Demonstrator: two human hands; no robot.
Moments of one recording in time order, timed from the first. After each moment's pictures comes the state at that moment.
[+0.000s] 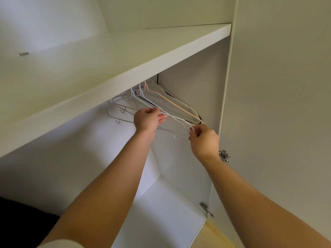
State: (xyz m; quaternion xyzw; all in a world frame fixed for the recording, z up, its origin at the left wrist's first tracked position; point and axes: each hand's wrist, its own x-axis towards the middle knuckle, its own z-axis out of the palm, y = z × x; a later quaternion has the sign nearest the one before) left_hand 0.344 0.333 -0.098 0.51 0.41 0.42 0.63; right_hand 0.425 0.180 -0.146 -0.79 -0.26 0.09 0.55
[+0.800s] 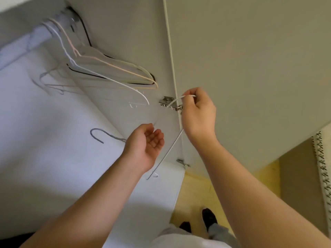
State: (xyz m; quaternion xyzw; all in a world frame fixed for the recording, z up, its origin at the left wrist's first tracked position) left_hand 0.288 0.190 -0.147 0.32 0.44 0.13 0.83; right_hand 0.384 0.091 -0.132 -0.73 -0.09 0.02 0.67
